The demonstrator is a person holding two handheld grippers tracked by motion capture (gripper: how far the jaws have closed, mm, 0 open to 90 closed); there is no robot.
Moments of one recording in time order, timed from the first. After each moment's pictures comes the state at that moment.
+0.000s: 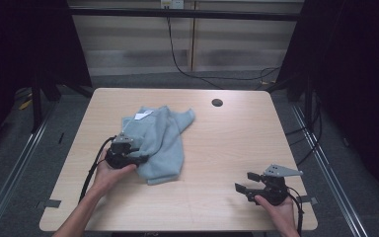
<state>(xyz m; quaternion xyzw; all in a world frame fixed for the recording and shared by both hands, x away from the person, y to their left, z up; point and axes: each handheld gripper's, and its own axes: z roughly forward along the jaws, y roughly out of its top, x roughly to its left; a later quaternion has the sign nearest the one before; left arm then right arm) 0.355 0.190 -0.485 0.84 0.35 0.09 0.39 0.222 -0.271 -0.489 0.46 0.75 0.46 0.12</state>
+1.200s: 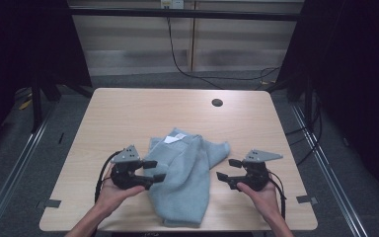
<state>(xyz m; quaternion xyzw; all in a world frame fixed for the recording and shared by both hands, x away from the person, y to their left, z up) 0.293 0.162 -0.437 0.83 0.27 0.03 0.50 0.262 -0.218 -0.456 0.39 0.78 0.48 0.12</state>
